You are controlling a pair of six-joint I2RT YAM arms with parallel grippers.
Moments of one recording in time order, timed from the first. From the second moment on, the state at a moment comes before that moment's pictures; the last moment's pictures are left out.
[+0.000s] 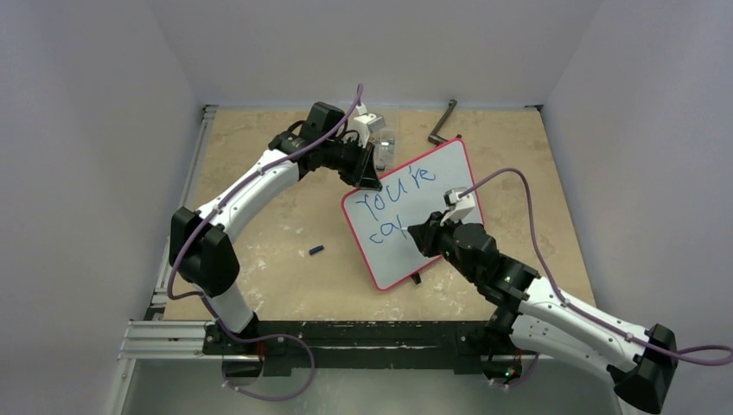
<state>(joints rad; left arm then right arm) -0.54 1.71 1.57 -0.63 0.66 -0.09 0.89 0.74 0.53 -0.13 0.34 0.53</state>
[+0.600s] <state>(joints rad) -0.54 1.71 1.57 -0.63 0.65 -0.09 0.89 0.89 0.57 0.02 0.43 0.47</state>
